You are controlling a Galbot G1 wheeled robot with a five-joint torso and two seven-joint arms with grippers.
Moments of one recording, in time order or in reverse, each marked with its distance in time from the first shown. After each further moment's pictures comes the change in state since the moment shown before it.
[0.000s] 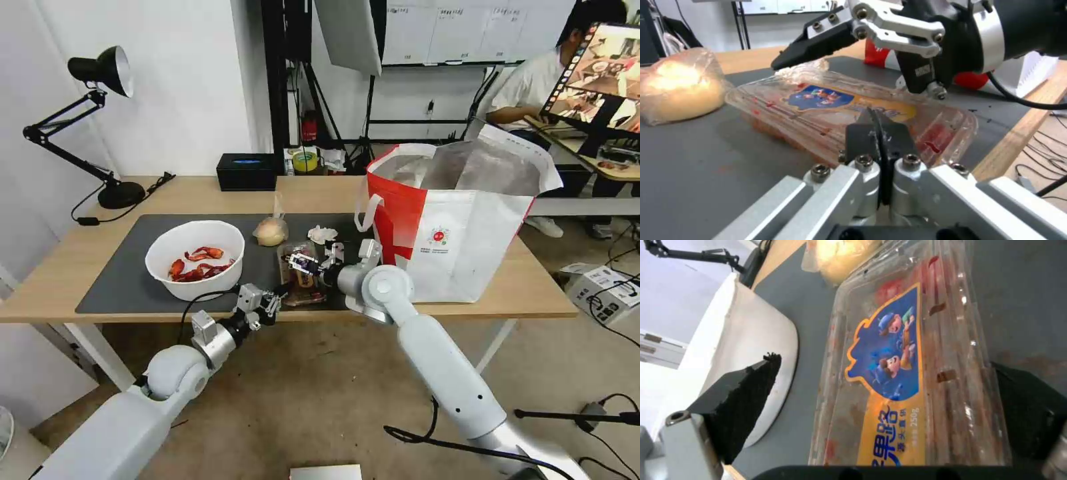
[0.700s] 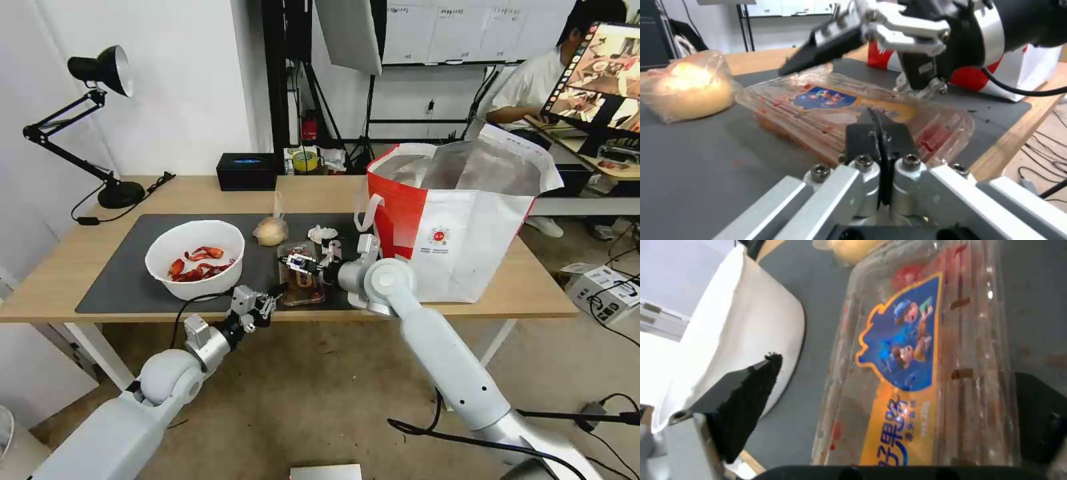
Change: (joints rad) left arm 0.034 0.003 -0.031 -0.022 0.003 -0.006 0.002; right arm 0.047 -0.029 -0.021 -0.009 0.029 -0.065 -0.020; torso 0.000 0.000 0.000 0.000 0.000
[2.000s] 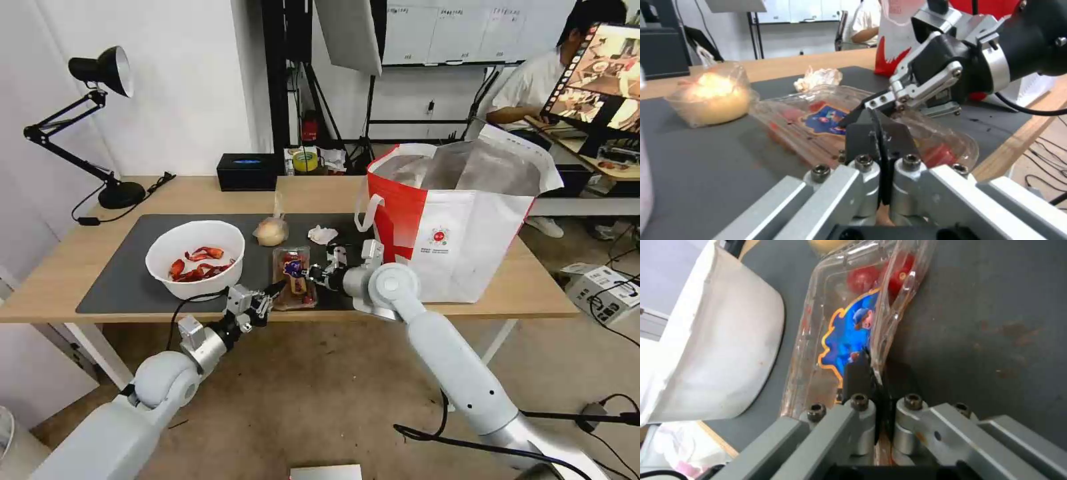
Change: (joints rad) left arm 0.051 0.004 -0.057 -0.037 -0.005 -0.006 -0.003; right arm -0.023 -0.021 0.007 0.014 0.031 -0.008 0.045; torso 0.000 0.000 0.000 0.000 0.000
